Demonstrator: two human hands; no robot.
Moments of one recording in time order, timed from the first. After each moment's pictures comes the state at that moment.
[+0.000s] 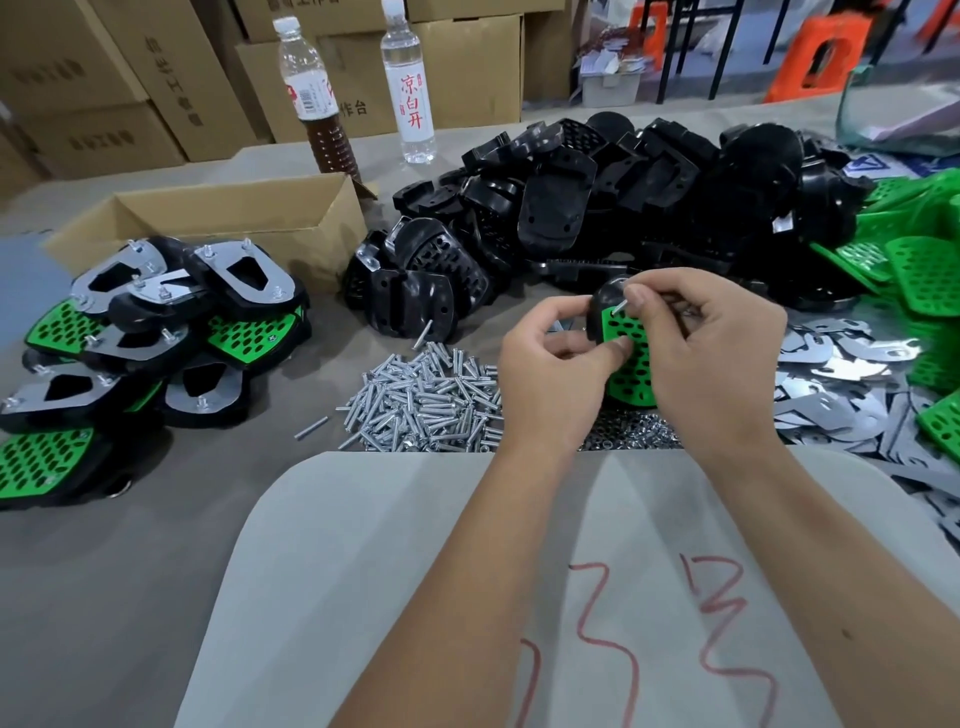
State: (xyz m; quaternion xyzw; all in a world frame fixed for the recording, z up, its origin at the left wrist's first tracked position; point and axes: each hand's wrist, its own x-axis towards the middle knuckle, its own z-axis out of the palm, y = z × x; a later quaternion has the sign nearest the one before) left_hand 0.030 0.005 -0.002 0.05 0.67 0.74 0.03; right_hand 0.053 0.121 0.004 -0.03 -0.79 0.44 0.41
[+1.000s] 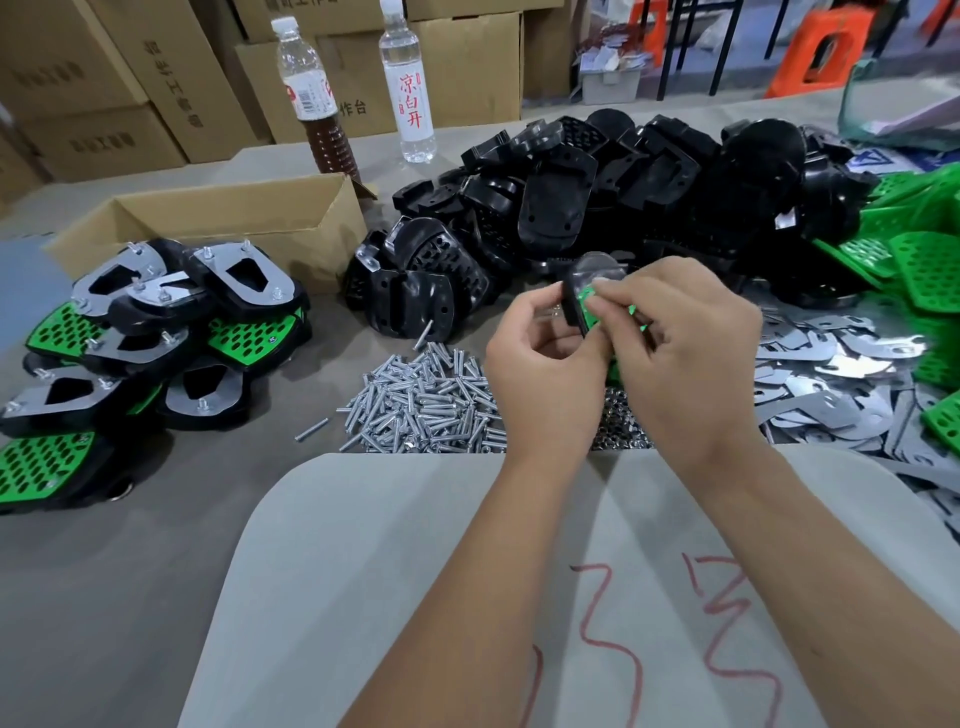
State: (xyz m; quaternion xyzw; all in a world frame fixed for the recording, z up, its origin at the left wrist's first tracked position) left_hand 0.032 0.011 -0.007 0.04 0.60 0.79 -0.08; right_hand 0.058 0.103 0.007 0.04 -0.83 0.30 0.46
